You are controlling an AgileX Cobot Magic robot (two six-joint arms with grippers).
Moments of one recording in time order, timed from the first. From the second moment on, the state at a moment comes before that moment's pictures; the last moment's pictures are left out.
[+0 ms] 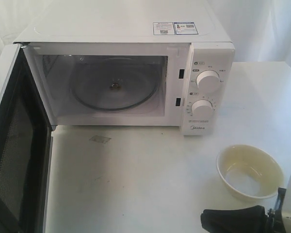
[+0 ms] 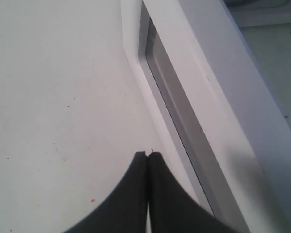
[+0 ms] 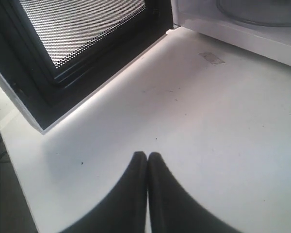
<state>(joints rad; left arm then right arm) -0.05 0.82 -0.91 -0.20 1.08 0.17 0.41 0.68 -0.09 1.74 0.49 -1.76</state>
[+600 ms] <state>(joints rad) -0.07 1.04 -0.86 -0.63 1.03 0.61 0.41 0.68 -0.09 1.74 0.51 -1.79</state>
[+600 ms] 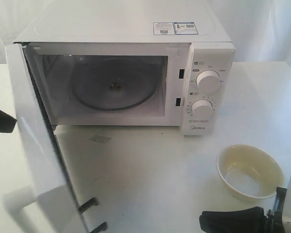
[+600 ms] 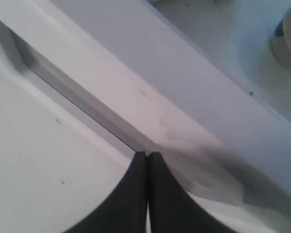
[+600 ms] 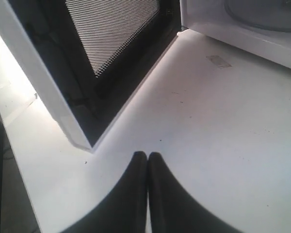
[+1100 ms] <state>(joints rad) -0.27 1.23 -0.86 -0.75 0.62 0.73 0.41 0.68 -0.09 1.74 0.51 -1.82</state>
